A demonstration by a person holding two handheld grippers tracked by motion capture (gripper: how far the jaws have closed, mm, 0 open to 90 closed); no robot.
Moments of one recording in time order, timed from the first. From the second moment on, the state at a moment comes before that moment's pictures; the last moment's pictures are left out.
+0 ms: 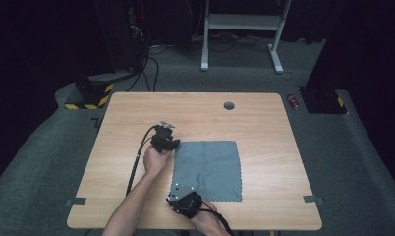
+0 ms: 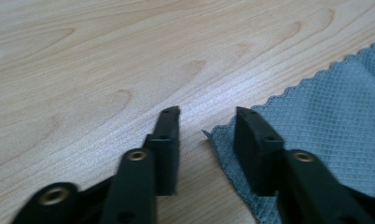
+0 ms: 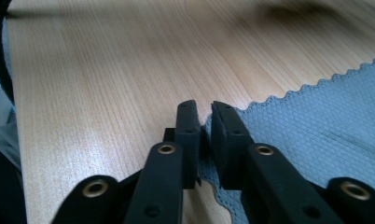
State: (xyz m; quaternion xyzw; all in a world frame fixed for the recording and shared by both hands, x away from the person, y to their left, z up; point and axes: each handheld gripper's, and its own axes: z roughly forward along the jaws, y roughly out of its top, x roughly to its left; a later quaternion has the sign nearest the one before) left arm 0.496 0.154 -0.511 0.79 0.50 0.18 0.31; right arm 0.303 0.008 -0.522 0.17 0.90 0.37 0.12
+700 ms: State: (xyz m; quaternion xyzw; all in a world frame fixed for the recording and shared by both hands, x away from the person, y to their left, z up) left arm 0.501 0.163 -0.494 0.79 0.49 0.14 0.34; right arm 0.303 0.007 -0.514 0.17 0.90 0.38 0.13
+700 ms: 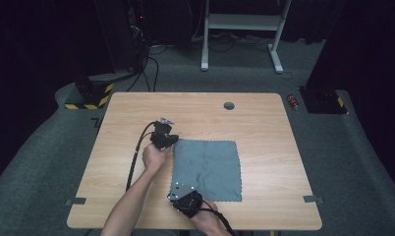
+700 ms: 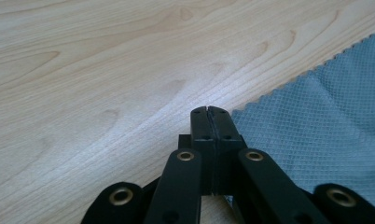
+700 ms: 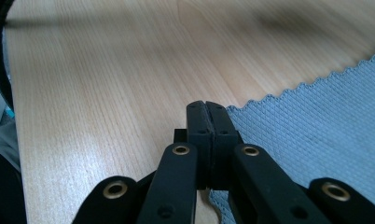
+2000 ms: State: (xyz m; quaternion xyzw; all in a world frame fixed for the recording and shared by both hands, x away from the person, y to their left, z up) left arm 0.494 0.196 -0.459 0.77 0.49 0.15 0.38; right arm 0.308 0.003 -0.484 0.18 0.87 0.44 0.11
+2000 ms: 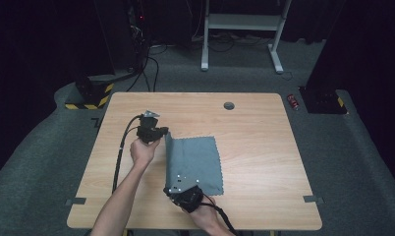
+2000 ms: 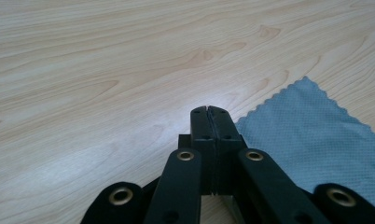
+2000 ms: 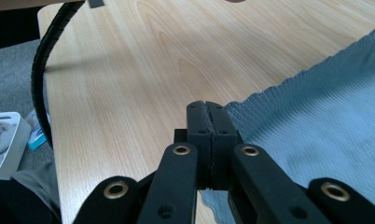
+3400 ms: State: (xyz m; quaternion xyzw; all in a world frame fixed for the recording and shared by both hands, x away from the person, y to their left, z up) left arm 0.512 0.110 -0.461 0.79 0.44 0.13 0.39; right arm 0.300 -0.096 -0.492 0.28 0.84 0.44 0.15
